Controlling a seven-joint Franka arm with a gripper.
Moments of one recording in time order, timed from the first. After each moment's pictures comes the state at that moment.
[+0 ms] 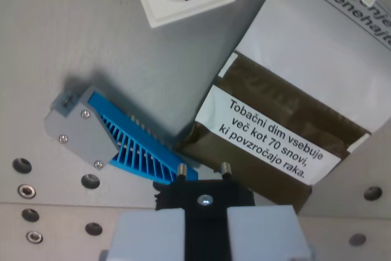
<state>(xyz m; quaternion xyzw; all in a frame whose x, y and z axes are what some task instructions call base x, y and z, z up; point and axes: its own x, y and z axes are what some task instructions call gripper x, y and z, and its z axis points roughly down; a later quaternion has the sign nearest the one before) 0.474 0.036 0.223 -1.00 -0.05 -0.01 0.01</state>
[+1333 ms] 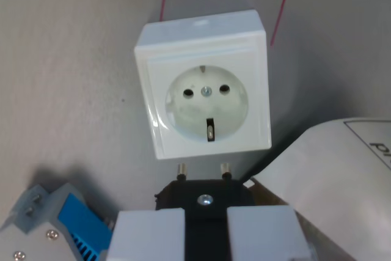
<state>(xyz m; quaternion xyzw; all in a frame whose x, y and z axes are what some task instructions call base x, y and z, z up) 0.524 0.049 0.134 -0.99 -0.13 -0.01 0.01</state>
